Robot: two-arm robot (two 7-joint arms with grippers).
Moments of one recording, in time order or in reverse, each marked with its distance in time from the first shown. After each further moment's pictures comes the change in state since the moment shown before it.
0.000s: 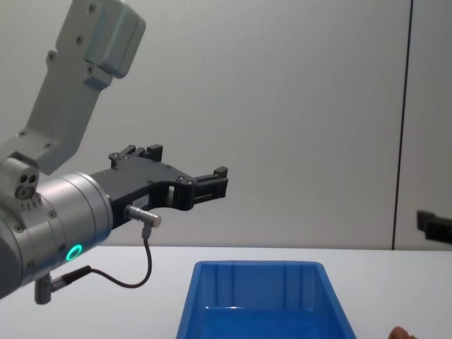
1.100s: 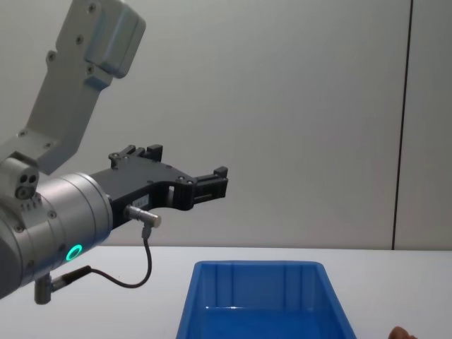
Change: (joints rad) left arm 0.000 0.000 0.000 0.000 0.000 0.000 0.000; right arm 0.013 0.024 0.003 0.148 -0.068 0.207 0.059
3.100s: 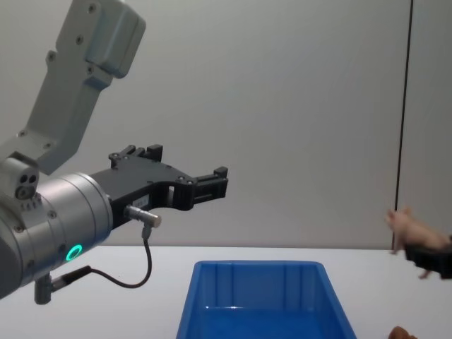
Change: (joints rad) left arm 0.000 0.000 0.000 0.000 0.000 0.000 0.000; right arm 0.123 -0.061 -0.014 -0.029 -0.015 -0.015 0.098
